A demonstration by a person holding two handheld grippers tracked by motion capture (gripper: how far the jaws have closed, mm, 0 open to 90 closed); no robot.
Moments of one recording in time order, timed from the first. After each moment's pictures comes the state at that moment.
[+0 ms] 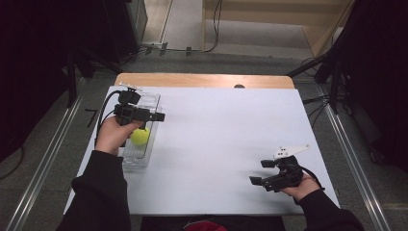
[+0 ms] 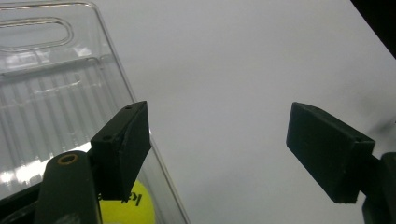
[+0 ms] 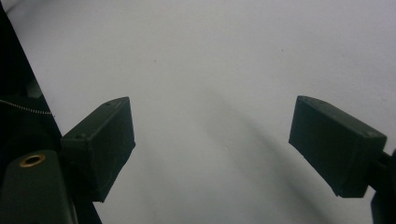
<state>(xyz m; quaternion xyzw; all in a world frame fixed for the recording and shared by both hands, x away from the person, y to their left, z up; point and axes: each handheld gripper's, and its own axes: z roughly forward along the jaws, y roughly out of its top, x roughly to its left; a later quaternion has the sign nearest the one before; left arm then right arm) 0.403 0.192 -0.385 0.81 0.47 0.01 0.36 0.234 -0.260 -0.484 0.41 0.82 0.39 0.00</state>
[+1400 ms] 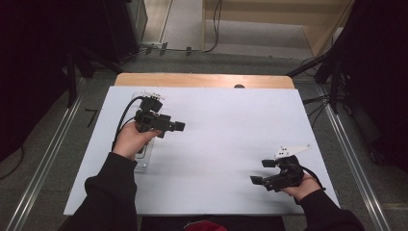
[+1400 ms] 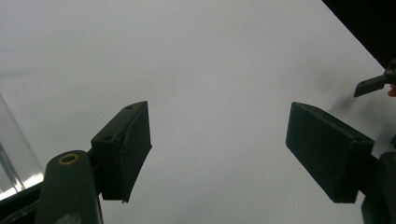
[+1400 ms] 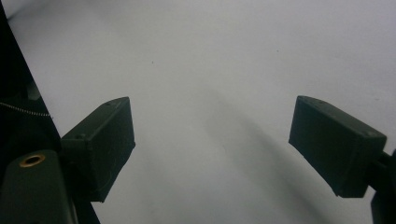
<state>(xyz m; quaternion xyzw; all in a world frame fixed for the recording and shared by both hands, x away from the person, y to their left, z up) 0.384 0.142 -0.395 0.84 0.40 -0.02 0.37 0.234 -0.262 -0.483 0.41 0.82 0.39 0.00</state>
